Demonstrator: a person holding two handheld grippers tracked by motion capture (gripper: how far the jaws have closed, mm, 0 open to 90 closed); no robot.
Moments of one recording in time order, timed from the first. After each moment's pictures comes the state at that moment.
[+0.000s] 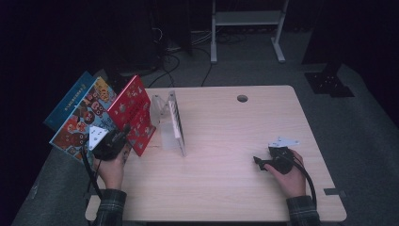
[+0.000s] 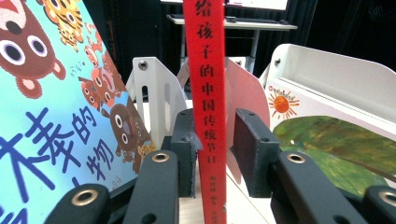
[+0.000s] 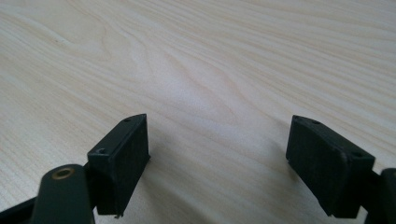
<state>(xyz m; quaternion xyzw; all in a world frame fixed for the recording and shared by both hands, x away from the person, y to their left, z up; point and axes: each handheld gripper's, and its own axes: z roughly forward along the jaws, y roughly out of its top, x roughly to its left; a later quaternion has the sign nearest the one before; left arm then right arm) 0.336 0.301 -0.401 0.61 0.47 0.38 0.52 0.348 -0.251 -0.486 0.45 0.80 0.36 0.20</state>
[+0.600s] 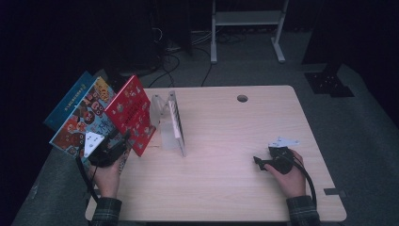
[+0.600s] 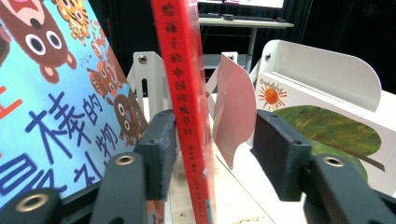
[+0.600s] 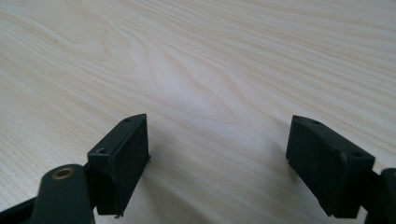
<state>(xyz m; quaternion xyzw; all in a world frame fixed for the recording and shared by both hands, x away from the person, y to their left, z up) 0.315 0.304 -0.400 0.61 0.47 0.37 0.52 0.348 -0.251 -0.486 0.45 0.80 0.36 0.19</state>
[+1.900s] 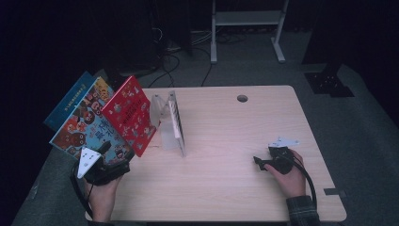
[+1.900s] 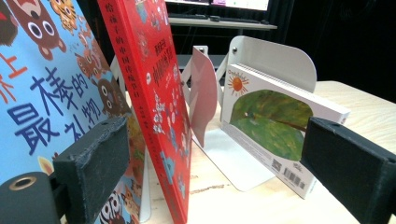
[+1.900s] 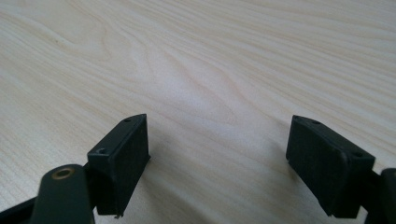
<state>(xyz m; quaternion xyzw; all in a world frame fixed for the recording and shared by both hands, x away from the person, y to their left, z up) 0.264 0.297 -0.401 0.62 0.46 0.35 0.53 0.348 -0.251 -0.486 0.45 0.80 0.36 0.19</state>
